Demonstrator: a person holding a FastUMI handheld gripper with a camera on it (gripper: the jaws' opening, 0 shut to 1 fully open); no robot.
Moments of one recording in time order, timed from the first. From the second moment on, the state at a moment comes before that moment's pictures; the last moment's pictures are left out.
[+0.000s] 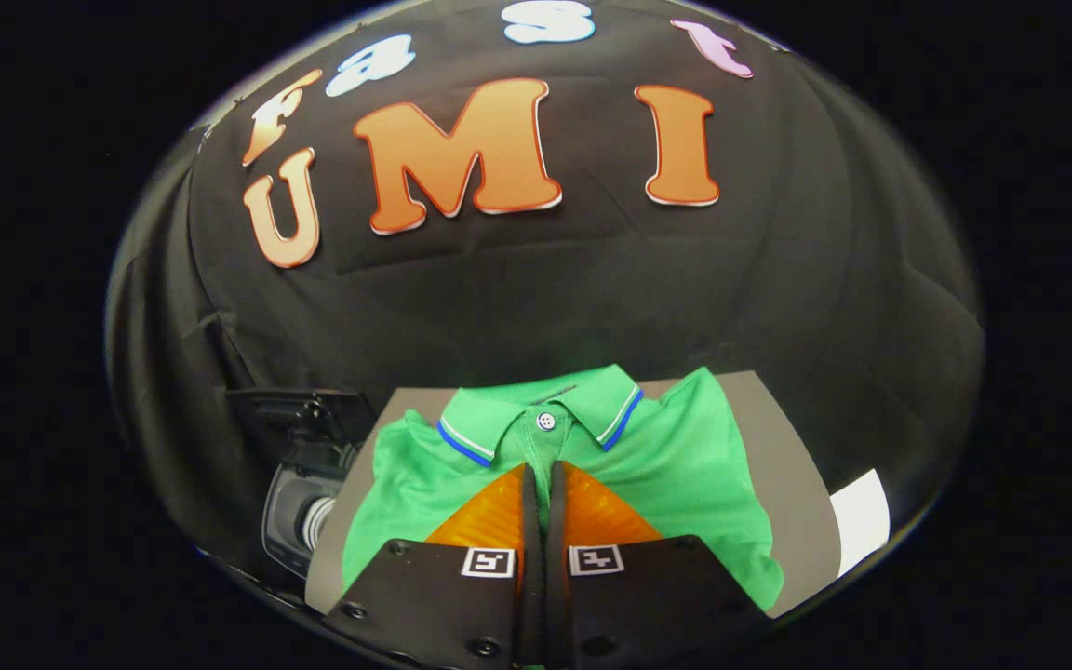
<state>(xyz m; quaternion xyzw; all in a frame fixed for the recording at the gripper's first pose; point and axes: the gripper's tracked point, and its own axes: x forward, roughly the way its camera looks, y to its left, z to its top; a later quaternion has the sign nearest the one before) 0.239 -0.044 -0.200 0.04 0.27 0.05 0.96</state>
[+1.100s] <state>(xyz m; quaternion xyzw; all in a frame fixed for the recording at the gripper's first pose) 0.169 0.115 -0.061 0.09 0.13 0.08 0.98</state>
